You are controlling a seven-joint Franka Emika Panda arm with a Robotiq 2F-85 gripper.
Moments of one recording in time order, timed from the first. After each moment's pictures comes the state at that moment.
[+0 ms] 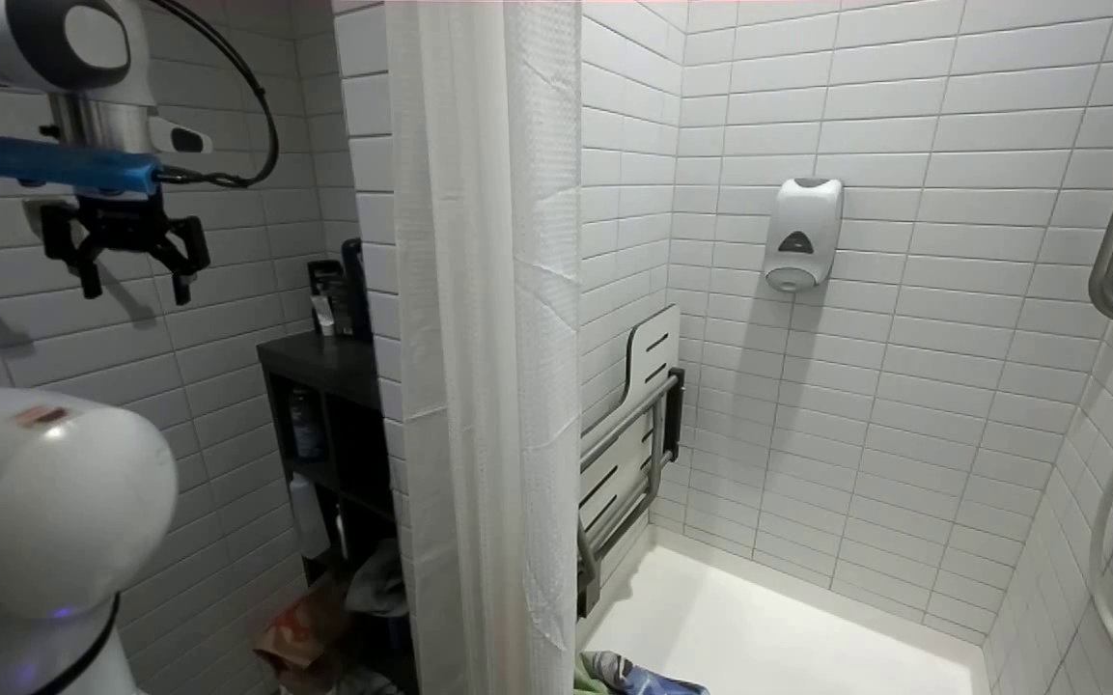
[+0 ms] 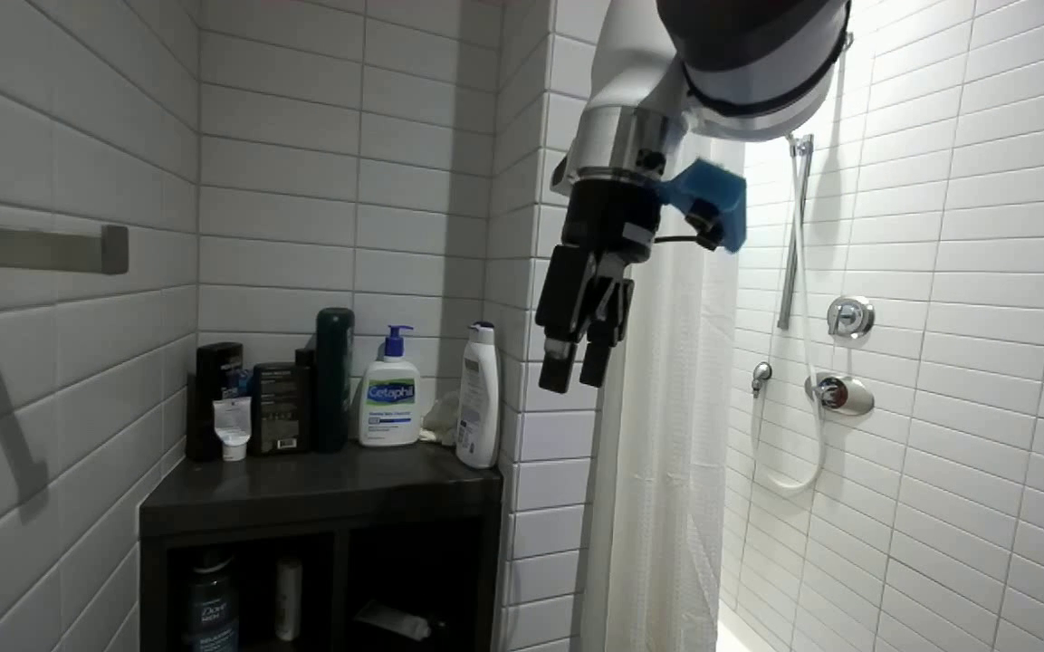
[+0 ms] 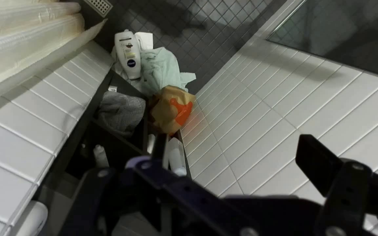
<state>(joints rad) 0.30 -0.58 0.36 -2.44 0.35 1.98 -0.08</state>
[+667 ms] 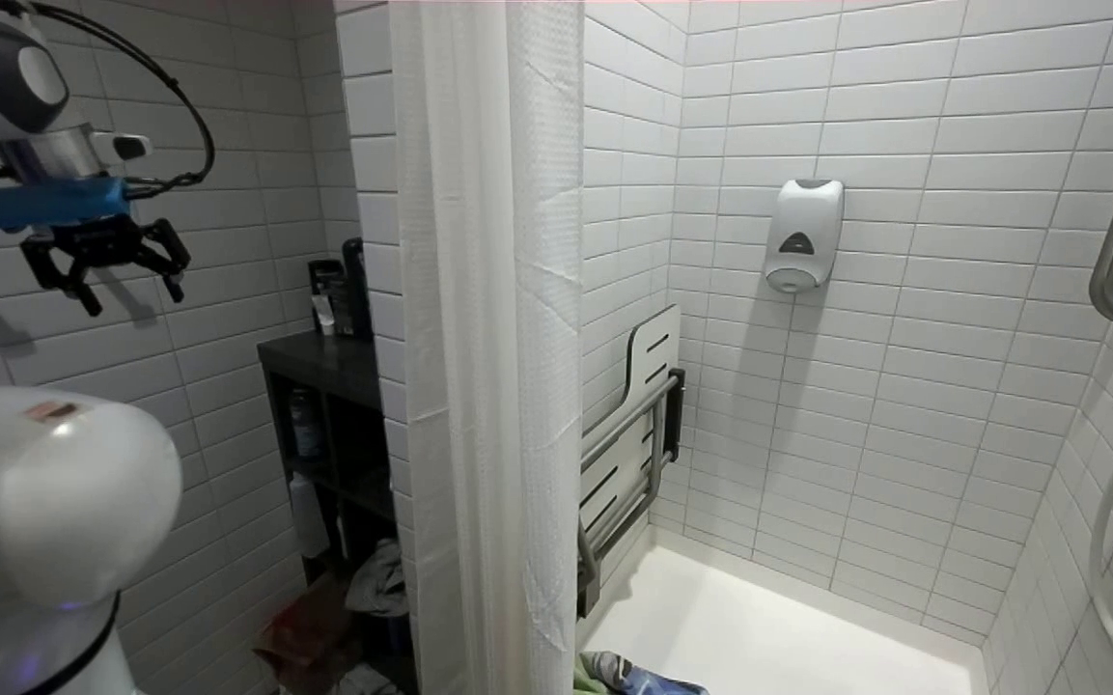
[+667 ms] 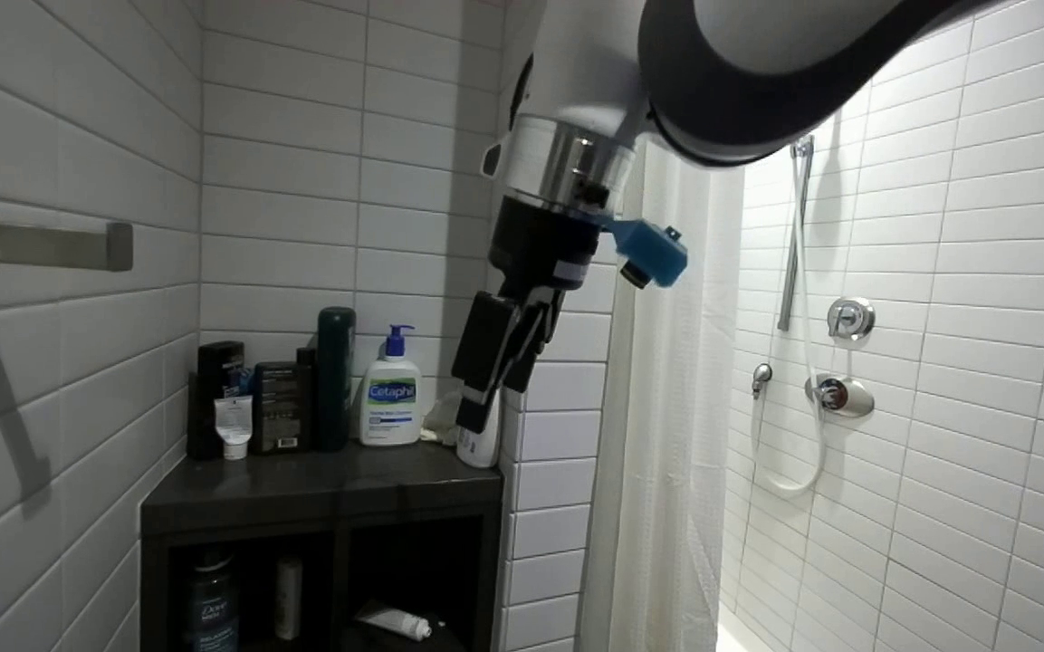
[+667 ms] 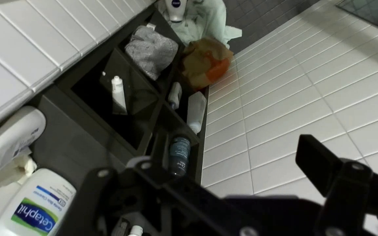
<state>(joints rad) 0.36 -0.47 0.49 -2.44 0.09 2.28 0.05</state>
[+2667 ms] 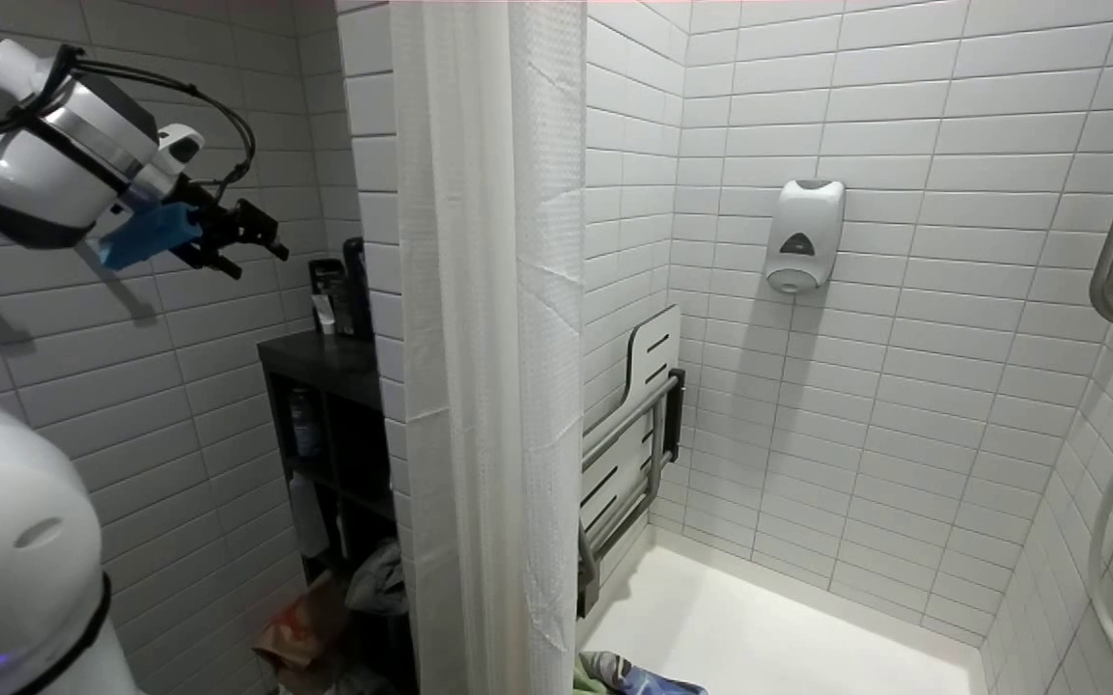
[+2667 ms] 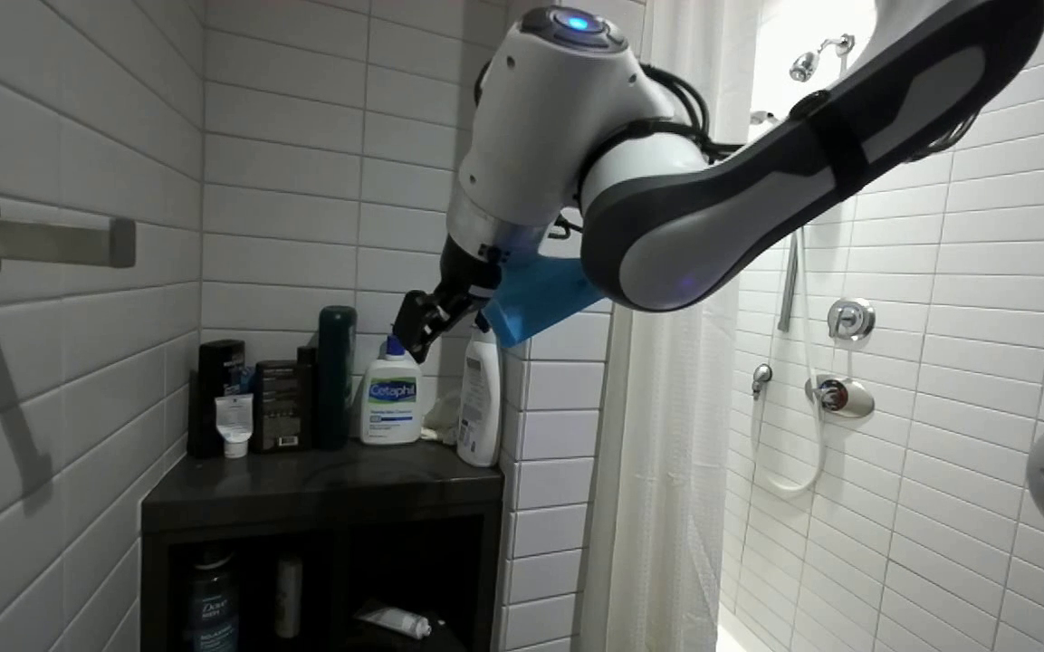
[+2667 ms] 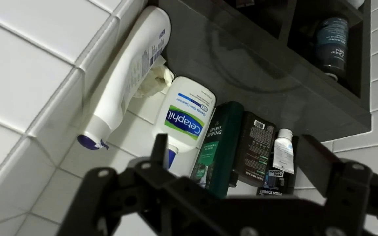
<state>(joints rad) -0.18 -0.33 0.85 -2.35 -0.67 2.61 0.85</state>
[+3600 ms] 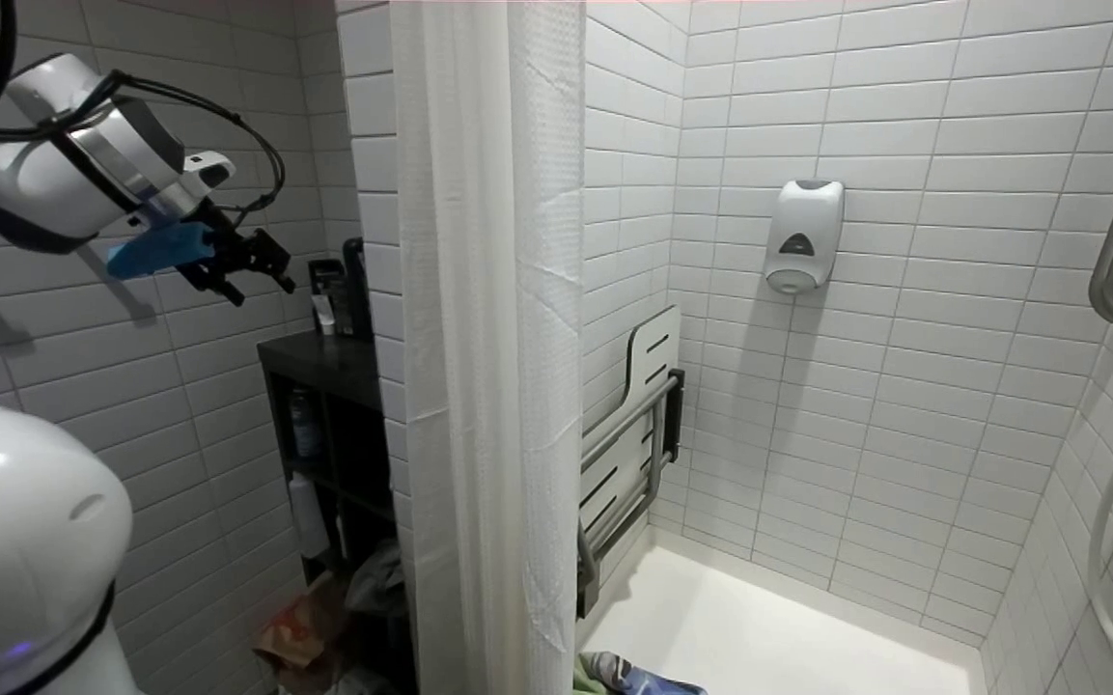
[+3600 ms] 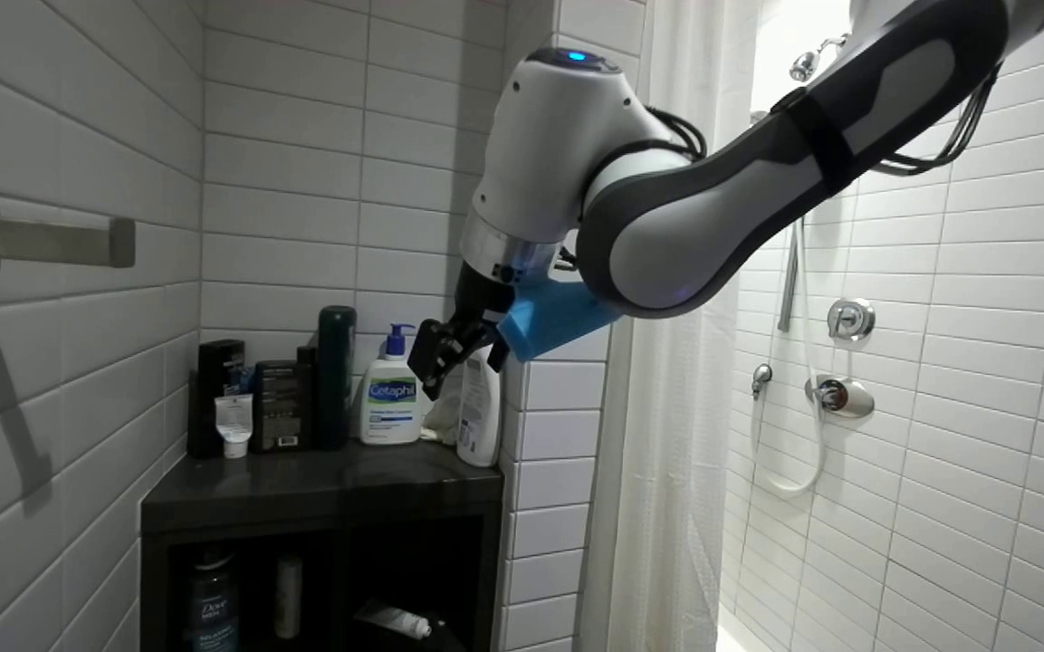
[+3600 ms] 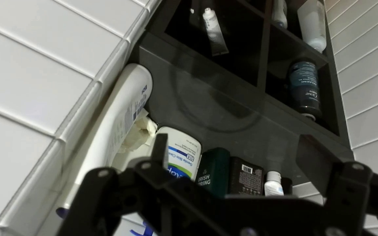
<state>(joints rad) -0.04 -0.26 0.70 -2.38 -0.50 2.59 0.72</state>
